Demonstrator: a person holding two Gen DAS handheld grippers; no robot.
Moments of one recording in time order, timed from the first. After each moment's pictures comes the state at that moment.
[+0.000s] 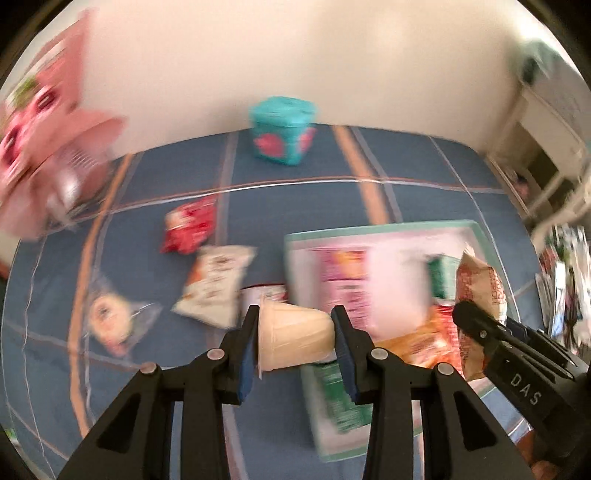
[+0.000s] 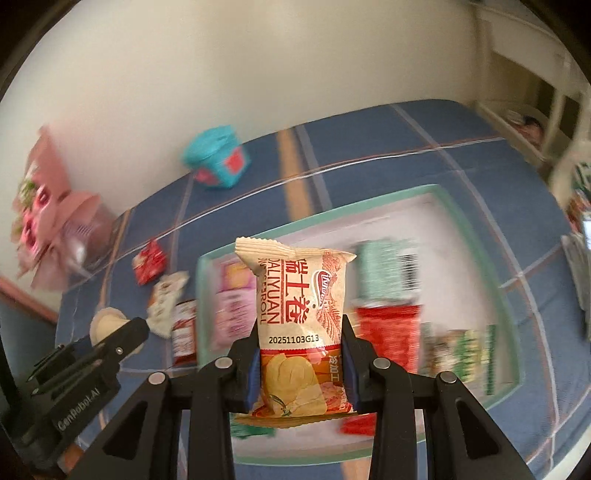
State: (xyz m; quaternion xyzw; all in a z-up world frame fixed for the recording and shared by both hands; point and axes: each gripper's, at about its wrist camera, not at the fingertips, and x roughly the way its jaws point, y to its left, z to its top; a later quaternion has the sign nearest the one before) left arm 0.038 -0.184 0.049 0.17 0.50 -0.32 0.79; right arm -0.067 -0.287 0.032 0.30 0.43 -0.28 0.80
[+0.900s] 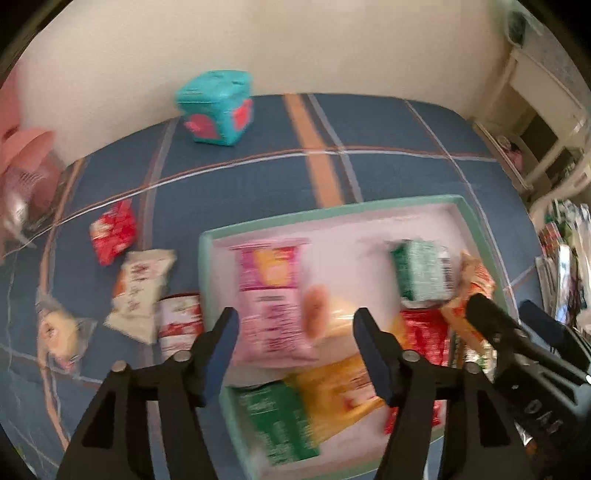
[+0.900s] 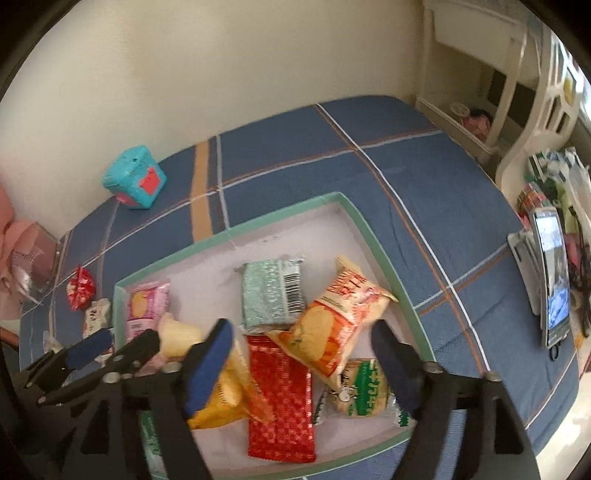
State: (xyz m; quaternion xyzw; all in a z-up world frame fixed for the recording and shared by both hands) left arm 0.035 -0.236 0.021 0.19 0.53 -0.32 0.76; right arm -0.093 -0.340 0.021 0.28 0.45 -0.36 0.77
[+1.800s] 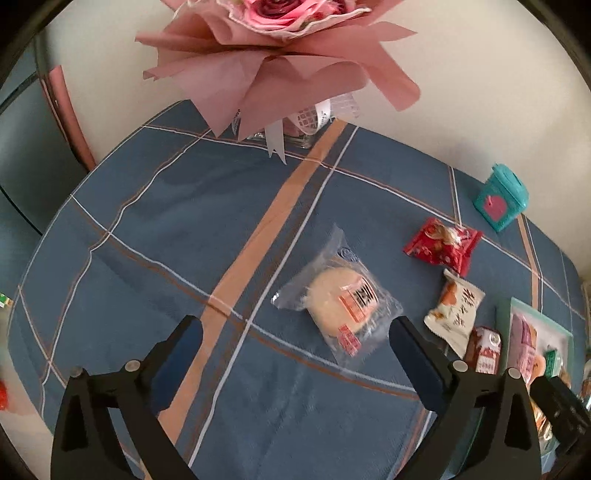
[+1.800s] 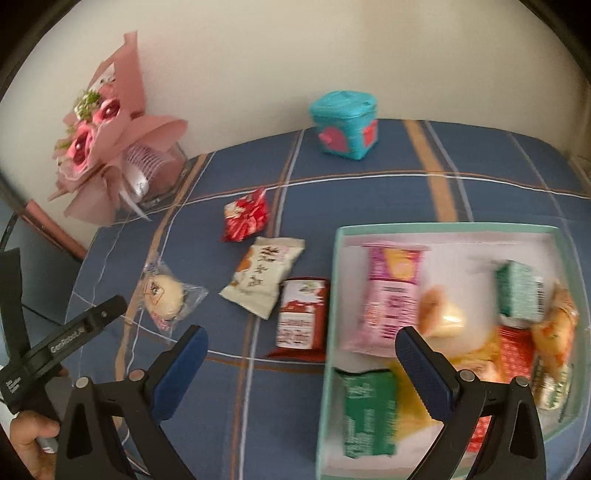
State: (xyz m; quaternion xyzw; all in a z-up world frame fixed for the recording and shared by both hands) left arm 0.155 0.037 0.016 0.01 0.51 -0.09 0.85; right arm 0.031 -0.190 0.020 0.23 0.46 -0.15 0.84
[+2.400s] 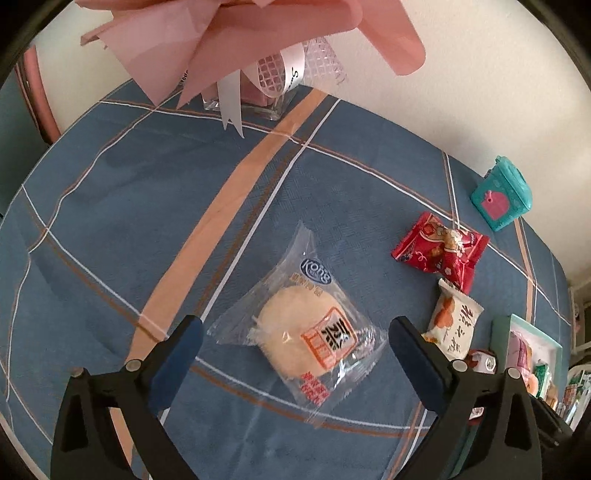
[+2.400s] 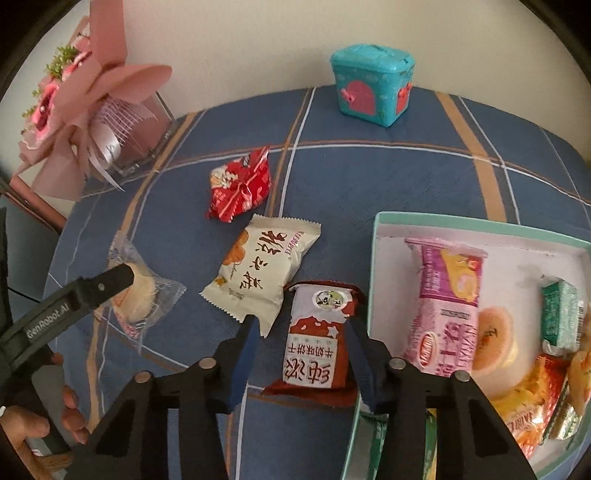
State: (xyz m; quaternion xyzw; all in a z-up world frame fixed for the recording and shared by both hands) left arm 0.197 0.004 -0.026 -0.01 0.56 -0.14 0.82; right arm 0.088 -0.190 -0.028 0.20 0.52 -0.15 0.81
